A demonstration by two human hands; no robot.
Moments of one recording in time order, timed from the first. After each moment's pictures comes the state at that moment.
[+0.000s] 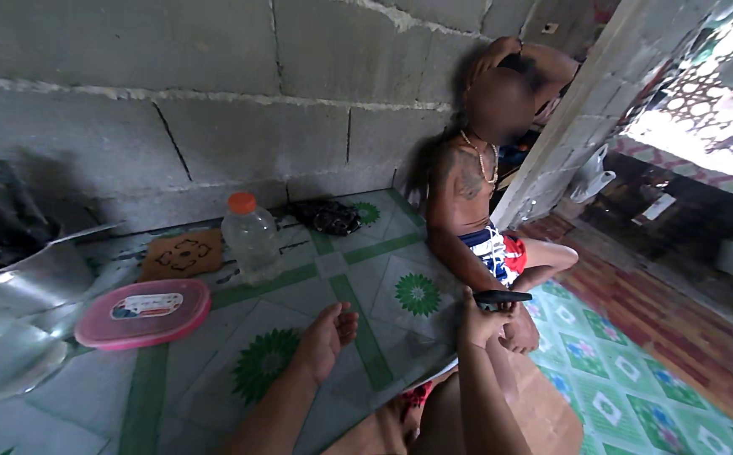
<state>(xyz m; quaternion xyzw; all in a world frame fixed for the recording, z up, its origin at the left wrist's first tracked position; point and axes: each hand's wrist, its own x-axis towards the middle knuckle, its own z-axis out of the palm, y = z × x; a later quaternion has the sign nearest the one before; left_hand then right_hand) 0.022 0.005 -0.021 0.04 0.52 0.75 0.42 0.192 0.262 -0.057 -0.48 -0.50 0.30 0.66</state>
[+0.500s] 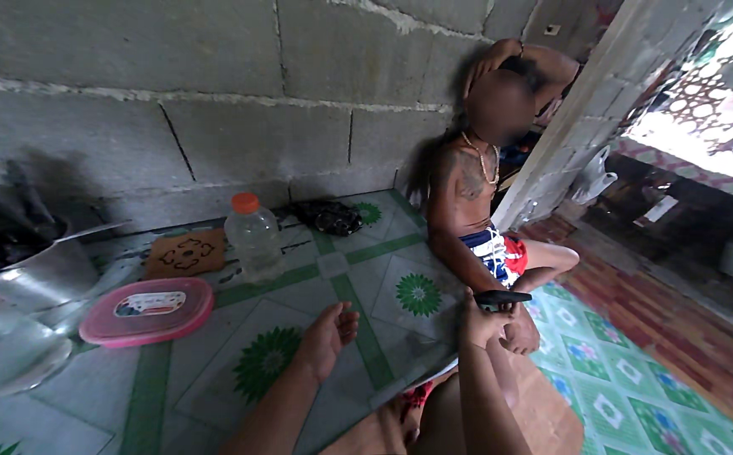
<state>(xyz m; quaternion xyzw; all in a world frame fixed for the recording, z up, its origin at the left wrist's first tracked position) 0.024 0.004 -0.020 0.05 0.51 0.75 0.42 0.194 0.261 -0.053 -0.49 -0.50 0.29 0.66</state>
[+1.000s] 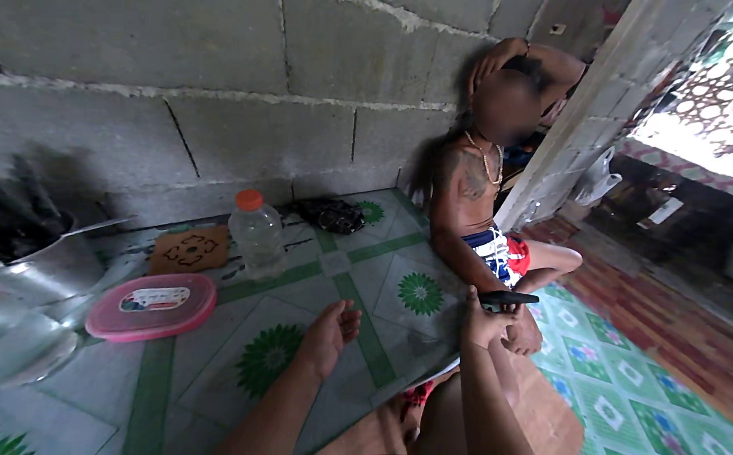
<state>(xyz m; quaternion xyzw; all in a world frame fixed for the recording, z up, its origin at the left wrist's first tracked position) 0.023 0.004 -0.020 0.05 0.52 0.74 0.42 0.193 0.264 -0.058 -0.47 -0.49 0.30 0.67</state>
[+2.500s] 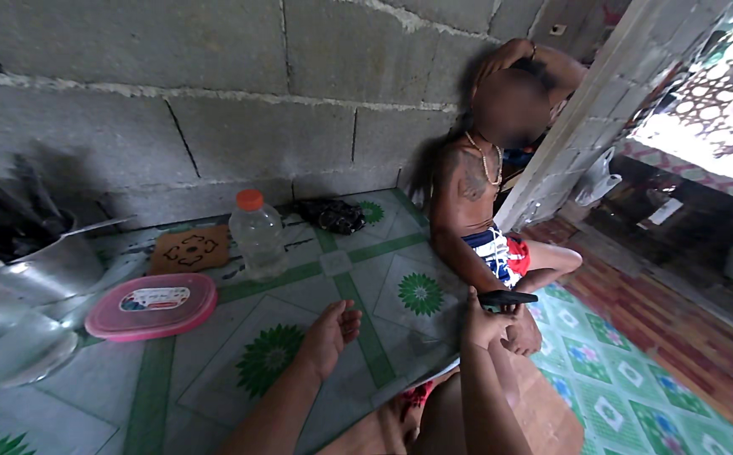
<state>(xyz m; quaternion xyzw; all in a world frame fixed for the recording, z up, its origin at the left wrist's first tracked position) 0.023 0.004 -0.019 0.05 0.52 0.74 0.42 0.194 0.263 -0.057 -0.47 -0.49 0.30 0.67</state>
